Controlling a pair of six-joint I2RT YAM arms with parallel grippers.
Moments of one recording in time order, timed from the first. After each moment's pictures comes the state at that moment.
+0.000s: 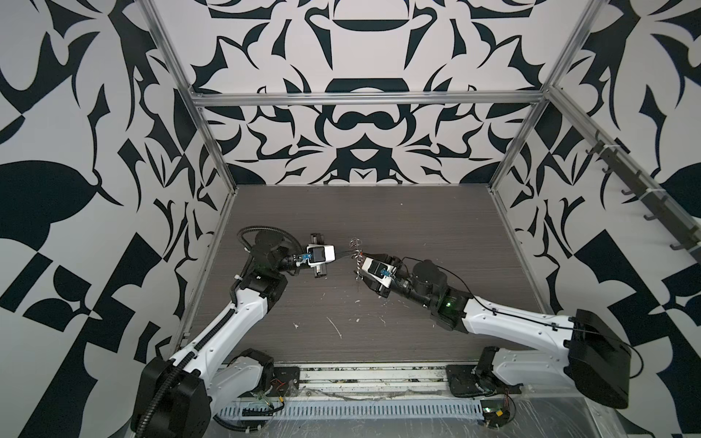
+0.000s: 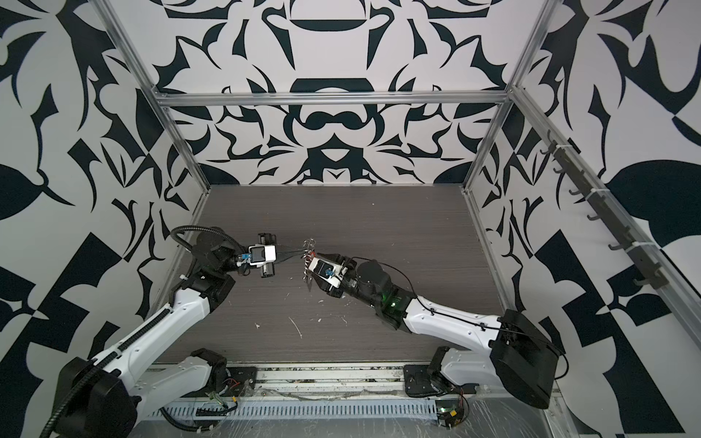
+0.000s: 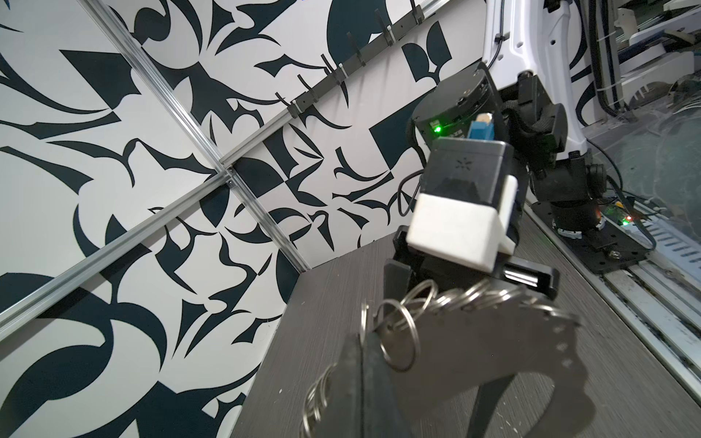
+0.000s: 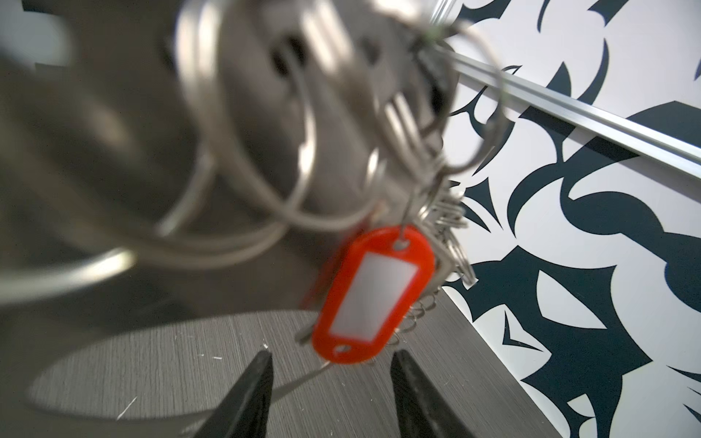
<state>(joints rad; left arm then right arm) -0.40 1.07 0.69 0.47 1.09 0.49 0.94 1.22 0.62 0.51 -0.05 -0.42</state>
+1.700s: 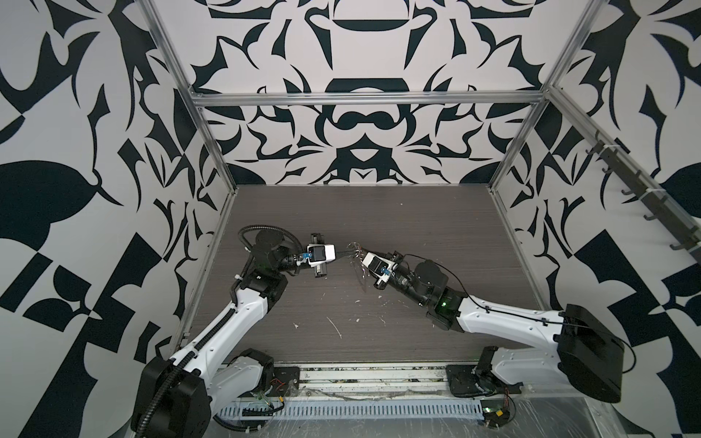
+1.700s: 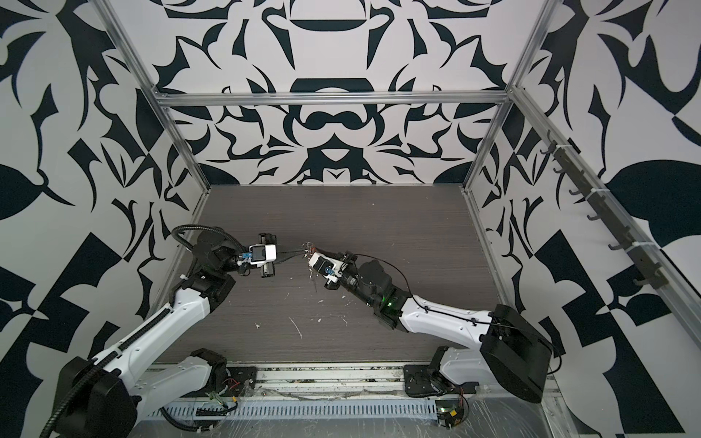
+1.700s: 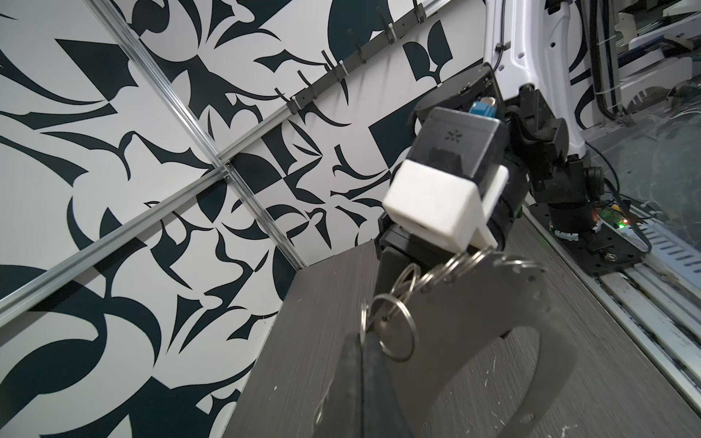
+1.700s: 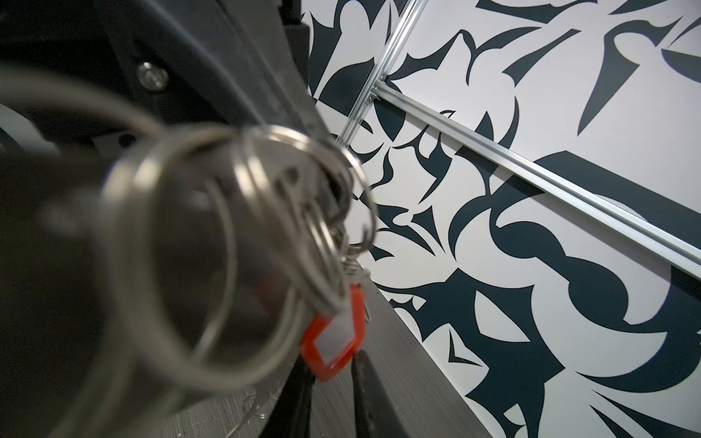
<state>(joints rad) -0.40 1.07 0.69 0.46 1.09 0.48 0.94 1.27 0.61 0.69 0.02 -0.50</state>
